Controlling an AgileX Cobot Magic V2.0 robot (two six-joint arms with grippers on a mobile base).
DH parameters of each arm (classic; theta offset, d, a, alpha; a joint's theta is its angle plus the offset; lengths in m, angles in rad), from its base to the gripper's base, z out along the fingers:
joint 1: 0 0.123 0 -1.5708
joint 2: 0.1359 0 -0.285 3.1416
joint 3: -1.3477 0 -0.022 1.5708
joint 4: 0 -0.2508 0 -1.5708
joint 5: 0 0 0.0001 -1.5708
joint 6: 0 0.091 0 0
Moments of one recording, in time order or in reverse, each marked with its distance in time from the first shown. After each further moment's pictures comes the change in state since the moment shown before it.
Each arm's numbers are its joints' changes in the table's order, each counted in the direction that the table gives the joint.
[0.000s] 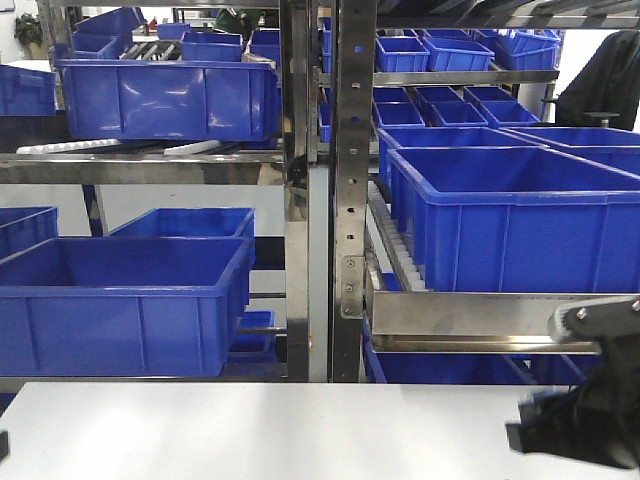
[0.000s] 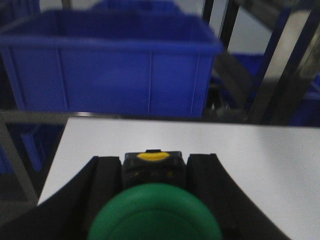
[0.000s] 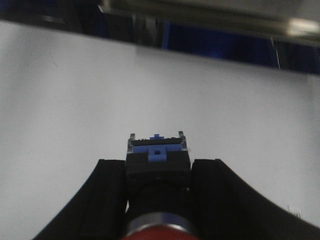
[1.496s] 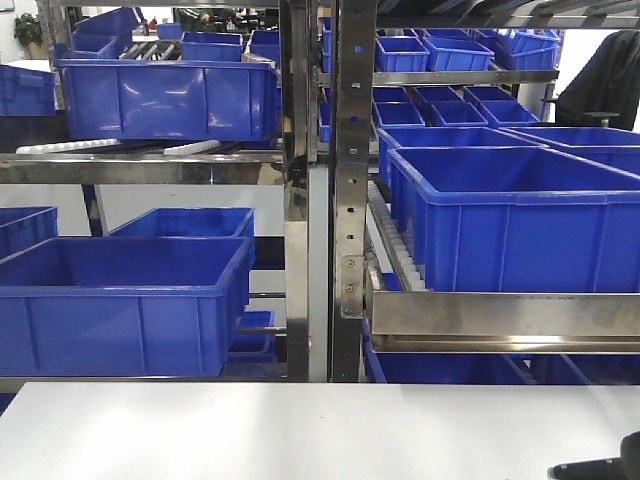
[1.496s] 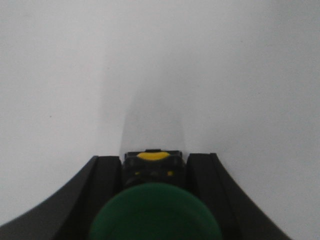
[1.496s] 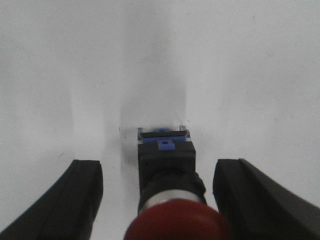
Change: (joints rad) left arm 0.000 0.601 -0.007 0.003 -0.288 0.000; right arm -0.159 0.538 0.001 0.048 -0.374 0.013
